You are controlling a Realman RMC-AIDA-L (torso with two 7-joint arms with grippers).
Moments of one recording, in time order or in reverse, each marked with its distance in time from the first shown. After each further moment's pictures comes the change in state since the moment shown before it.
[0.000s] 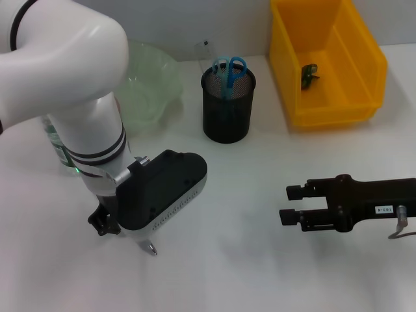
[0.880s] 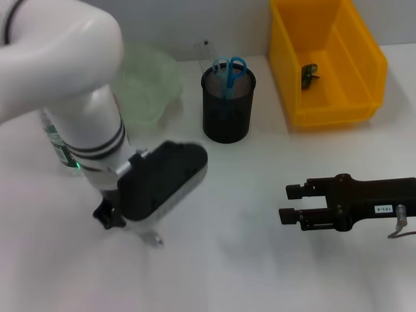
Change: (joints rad) left arm -0.010 0.000 -0.006 -0.024 -0.003 -0.014 0.002; right arm 0.000 0.001 0.003 0.000 0.000 0.001 0.000
